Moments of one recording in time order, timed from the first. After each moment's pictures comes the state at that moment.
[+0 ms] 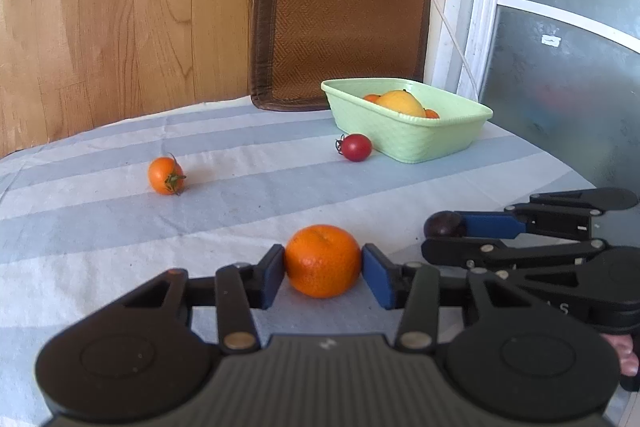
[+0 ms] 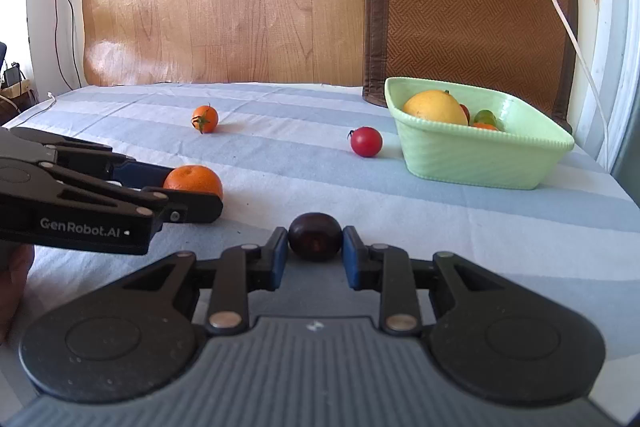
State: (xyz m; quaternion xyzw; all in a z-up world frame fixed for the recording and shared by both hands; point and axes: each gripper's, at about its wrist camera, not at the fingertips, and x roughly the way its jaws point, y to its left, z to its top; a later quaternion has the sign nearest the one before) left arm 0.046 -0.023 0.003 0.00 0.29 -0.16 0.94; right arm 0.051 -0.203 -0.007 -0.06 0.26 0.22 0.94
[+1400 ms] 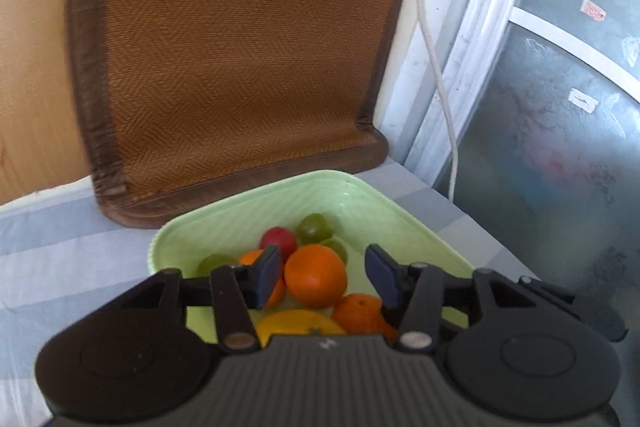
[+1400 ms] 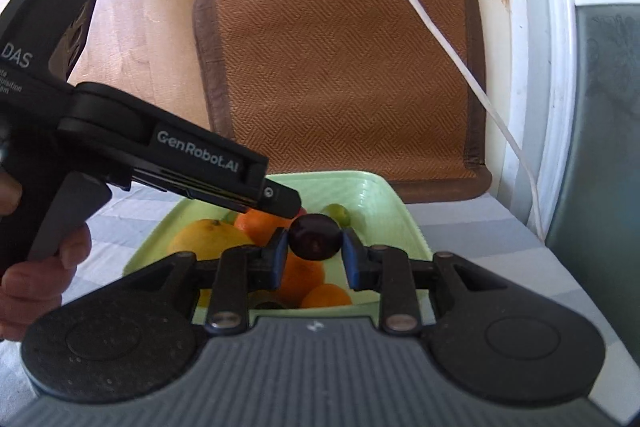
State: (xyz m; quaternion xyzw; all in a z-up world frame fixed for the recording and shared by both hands) left arm 0.275 -0.157 0.048 -0.03 0.34 -0.25 0.90; right arm 0.174 -0.304 0.011 0.02 0.19 0.12 0.97
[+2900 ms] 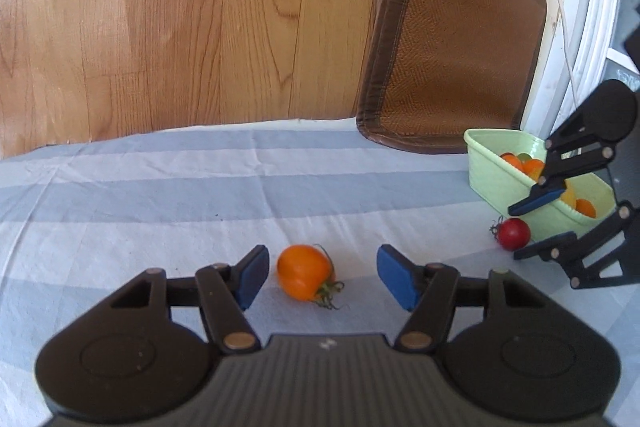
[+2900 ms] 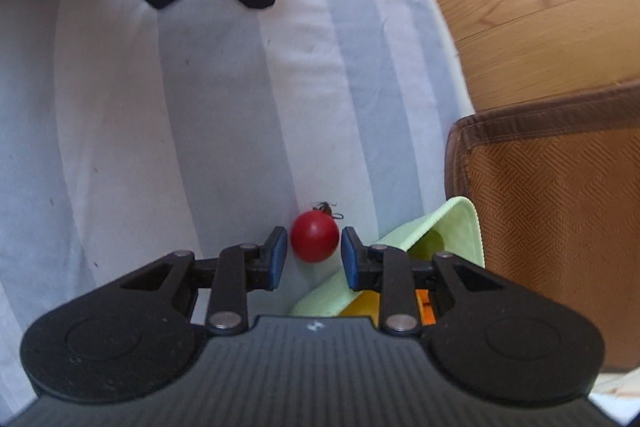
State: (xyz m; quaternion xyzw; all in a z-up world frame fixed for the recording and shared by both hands) left arm 0.154 0.047 -0.002 -0.06 0.31 -0.09 0.95; right arm 0.192 -0.101 0.018 -0.59 0.37 0.33 0.64
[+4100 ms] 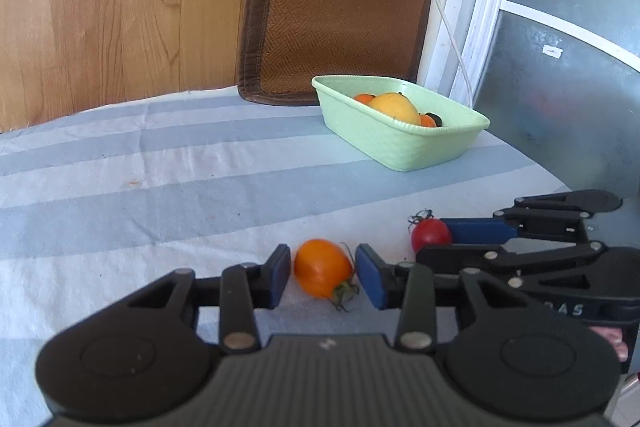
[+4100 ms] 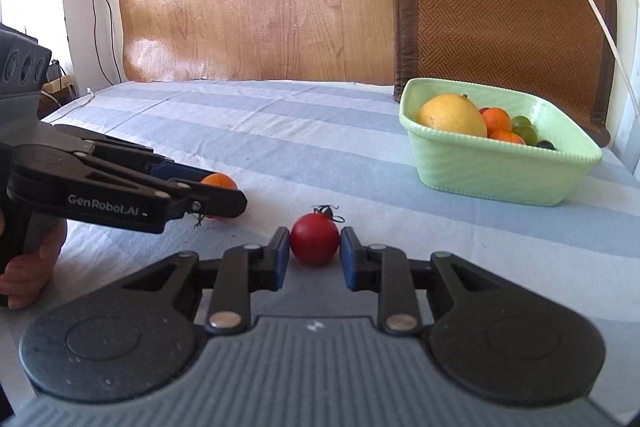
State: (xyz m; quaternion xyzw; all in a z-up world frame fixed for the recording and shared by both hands) left arm 0.066 -0.031 -0.001 -0.04 0.31 -0.18 0.93; right arm 0.077 -0.222 -0.003 -0.06 0.27 0.31 0.91
